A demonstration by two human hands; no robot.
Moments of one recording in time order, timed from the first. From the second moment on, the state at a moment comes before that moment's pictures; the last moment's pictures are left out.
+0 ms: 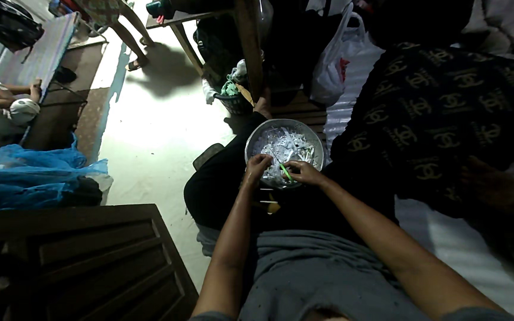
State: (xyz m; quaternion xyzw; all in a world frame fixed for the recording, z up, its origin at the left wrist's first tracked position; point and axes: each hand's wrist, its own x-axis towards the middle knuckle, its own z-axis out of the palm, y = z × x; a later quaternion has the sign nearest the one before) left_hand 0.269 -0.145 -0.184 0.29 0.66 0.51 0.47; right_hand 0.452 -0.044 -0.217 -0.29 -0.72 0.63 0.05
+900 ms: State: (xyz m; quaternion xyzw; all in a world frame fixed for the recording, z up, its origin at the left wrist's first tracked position) left_hand 0.273 -0.144 -0.179 0.28 0.68 0.51 0.44; right_hand 0.453 -0.044 -0.216 -0.28 -0.71 0.64 0.07
